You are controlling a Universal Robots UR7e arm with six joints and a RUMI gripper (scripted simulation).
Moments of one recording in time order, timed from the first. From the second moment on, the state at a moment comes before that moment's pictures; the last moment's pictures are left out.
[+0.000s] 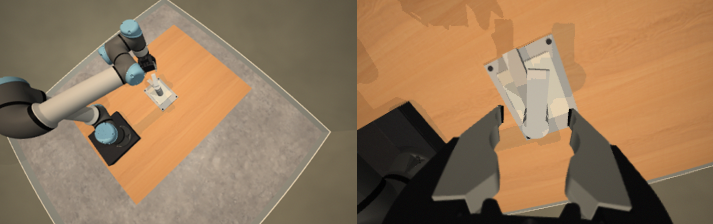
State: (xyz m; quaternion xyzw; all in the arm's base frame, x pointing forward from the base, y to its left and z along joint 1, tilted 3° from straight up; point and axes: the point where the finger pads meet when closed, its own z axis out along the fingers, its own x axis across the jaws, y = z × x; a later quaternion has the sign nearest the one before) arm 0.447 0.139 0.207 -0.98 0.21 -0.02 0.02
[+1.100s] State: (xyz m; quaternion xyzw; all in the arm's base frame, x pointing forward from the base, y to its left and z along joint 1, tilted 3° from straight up) arm 0.447 0.139 0.202 -0.98 0.21 -0.02 0.02
